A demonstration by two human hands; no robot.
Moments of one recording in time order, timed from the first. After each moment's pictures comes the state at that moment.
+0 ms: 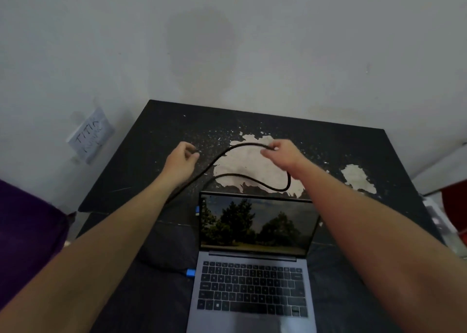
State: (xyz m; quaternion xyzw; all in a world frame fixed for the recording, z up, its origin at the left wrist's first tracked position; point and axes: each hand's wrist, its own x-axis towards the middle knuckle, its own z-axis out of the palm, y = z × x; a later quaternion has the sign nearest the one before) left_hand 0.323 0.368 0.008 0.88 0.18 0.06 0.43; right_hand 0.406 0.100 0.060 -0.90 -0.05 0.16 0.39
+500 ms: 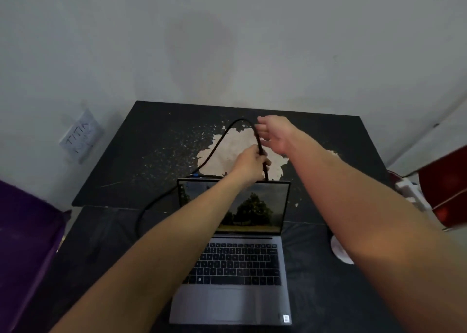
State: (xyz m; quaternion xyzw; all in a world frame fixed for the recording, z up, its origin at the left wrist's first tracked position) left_hand 0.313 0.133 0.060 0.76 0.12 -0.09 0.63; right_hand 0.386 0.053 0.122 -0.71 0.10 0.22 0.66
